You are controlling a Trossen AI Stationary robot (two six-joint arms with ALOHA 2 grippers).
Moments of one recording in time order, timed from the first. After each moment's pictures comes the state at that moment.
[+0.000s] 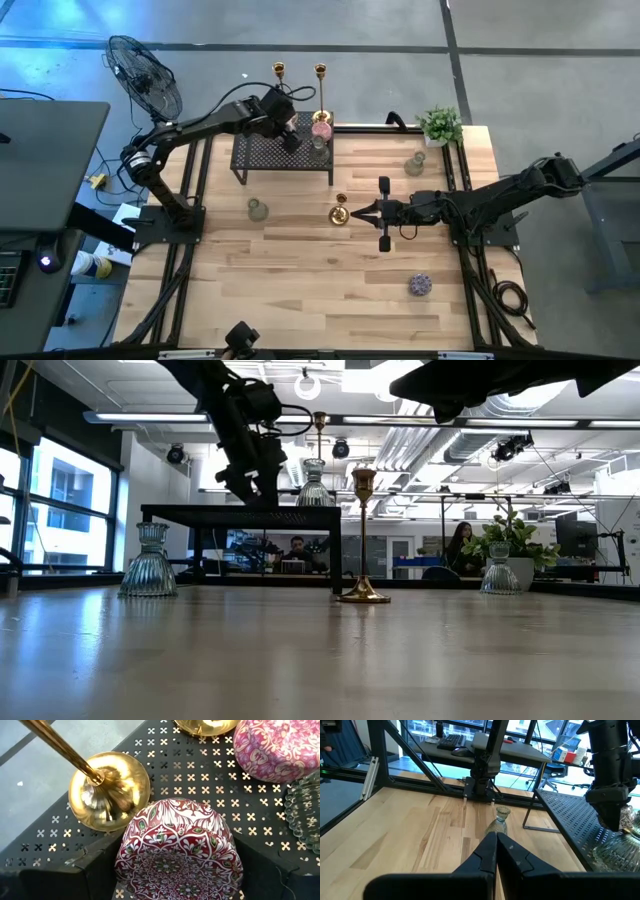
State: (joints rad) left arm 0.63 1.62 1.36 -0.66 -0.14 -0.09; right arm 0.19 1.17 0.57 0.45 0.23 -0.13
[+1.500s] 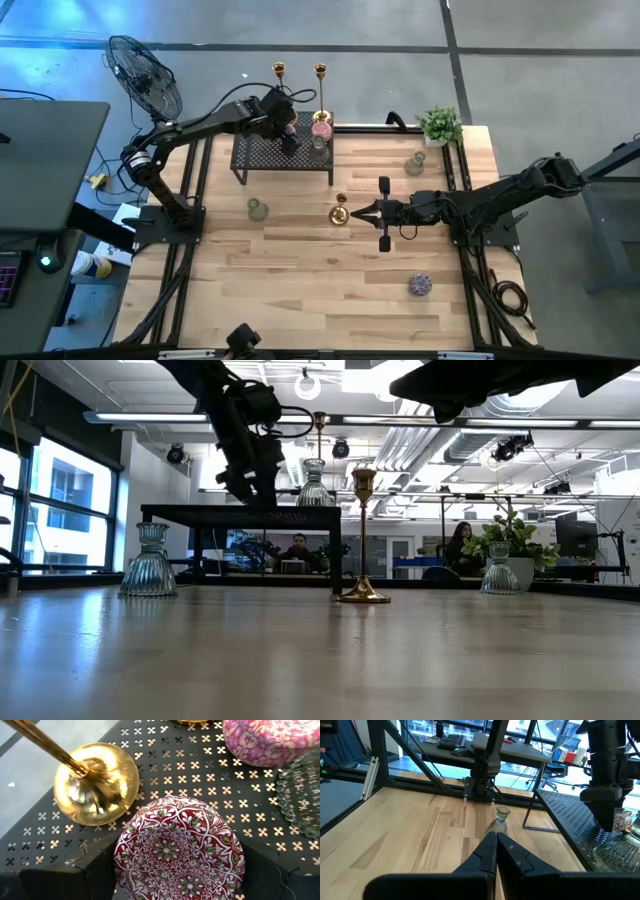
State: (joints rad) left arm 0.63 1.62 1.36 -0.68 -0.10 -0.06; right arm 0.19 1.17 0.57 0.45 0.23 -0.13
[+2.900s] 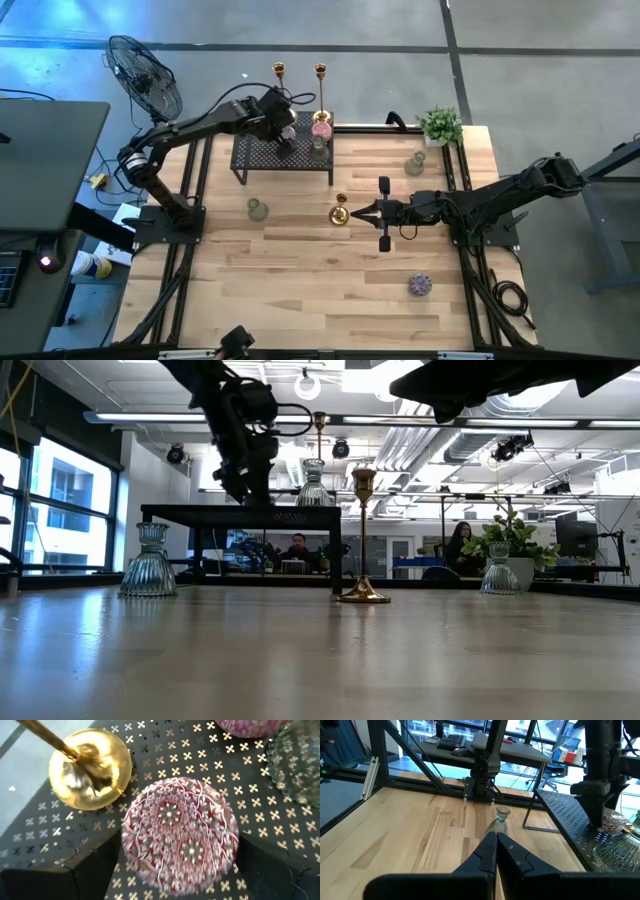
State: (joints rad) left arm 0.63 1.59 1.36 -0.76 -0.08 0.02; right arm 0.19 1.17 0.57 0.45 0.23 -0.13
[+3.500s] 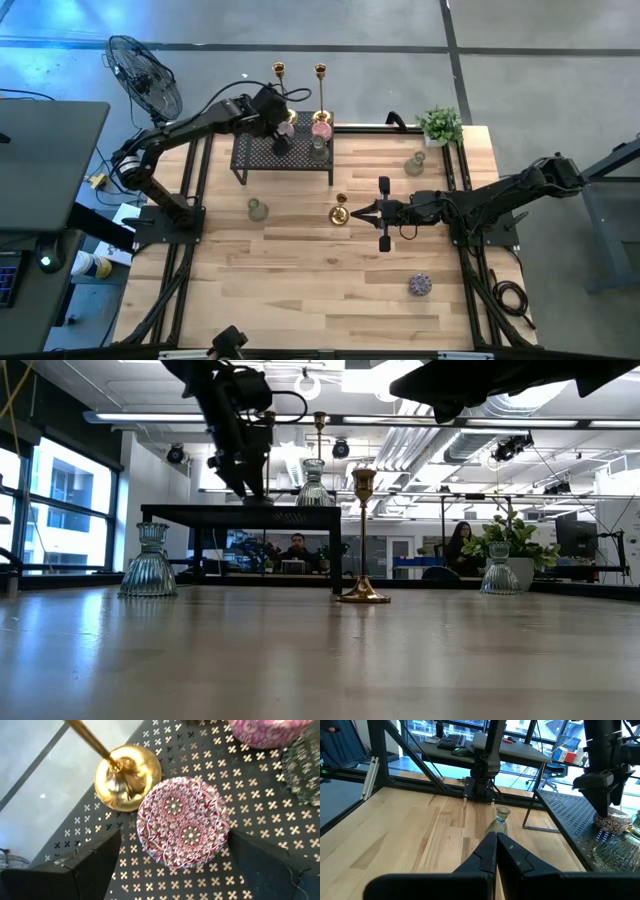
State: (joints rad) left arm 0.63 1.54 1.36 -0.76 -0.18 0.06; right arm 0.19 1.17 0.57 0.45 0.23 -0.13
